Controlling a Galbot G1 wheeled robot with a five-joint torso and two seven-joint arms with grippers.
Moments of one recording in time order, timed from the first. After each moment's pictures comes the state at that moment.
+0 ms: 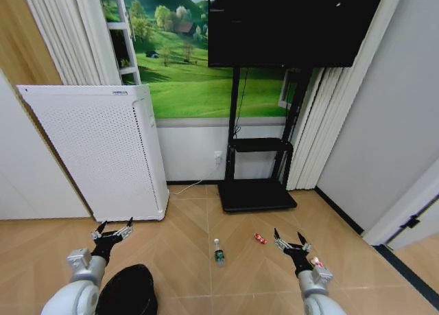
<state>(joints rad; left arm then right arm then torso) 1.54 -1.34 -0.90 -2.10 -0.38 0.31 0.05 -1.56 1.54 0.81 1.92 0.22 -0.01 -0.12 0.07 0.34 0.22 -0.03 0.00</state>
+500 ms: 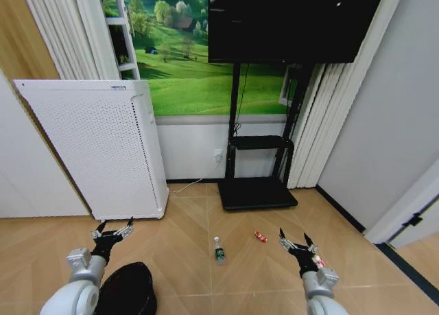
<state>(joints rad) 1.55 -1.33 -0.90 -2.11 -0.39 0.32 0.05 -1.58 1.54 0.81 1.94 0.24 -0.02 -0.09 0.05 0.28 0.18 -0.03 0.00</state>
